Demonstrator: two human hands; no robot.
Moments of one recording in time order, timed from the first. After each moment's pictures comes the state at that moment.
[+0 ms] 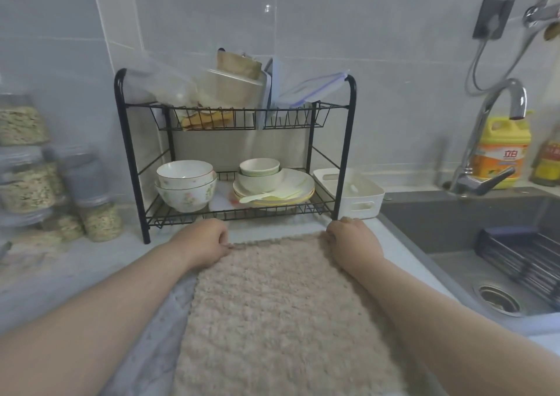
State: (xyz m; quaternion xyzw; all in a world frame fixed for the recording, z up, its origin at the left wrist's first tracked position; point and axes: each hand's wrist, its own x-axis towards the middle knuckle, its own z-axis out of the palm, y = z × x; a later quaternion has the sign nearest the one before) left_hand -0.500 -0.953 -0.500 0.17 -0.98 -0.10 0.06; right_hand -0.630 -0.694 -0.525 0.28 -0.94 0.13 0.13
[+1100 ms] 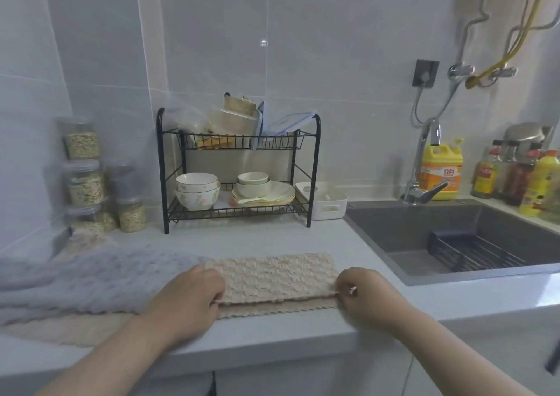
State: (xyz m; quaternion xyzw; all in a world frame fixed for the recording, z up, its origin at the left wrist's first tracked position) left_hand -0.310 -0.854 -0.518 0.01 -0.99 -0.02 0.13; right_hand -0.462 -0.559 -0.518 0.33 -0.92 0.19 0.06
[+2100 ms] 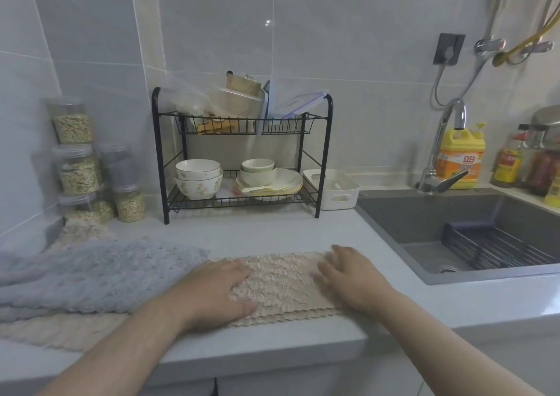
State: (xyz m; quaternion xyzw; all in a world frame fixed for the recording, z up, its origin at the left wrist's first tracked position) left_hand -0.344 -0.839 -0.508 0.05 -1.00 -0.06 -0.03; right_hand -0.482 -0.608 -0.519 0.25 -0.94 0.25 -0.01
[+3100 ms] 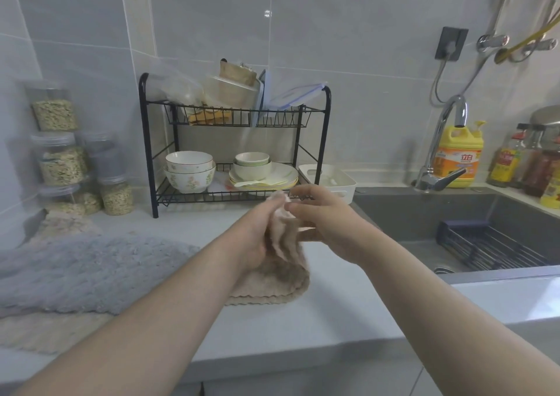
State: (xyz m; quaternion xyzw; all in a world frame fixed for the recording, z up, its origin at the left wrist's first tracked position) left_hand -0.437 -0.787 -0.462 0.17 -0.57 -0.80 -0.01; right_hand -0.479 -0.652 -0.435 0.27 -0.69 0.64 -0.20
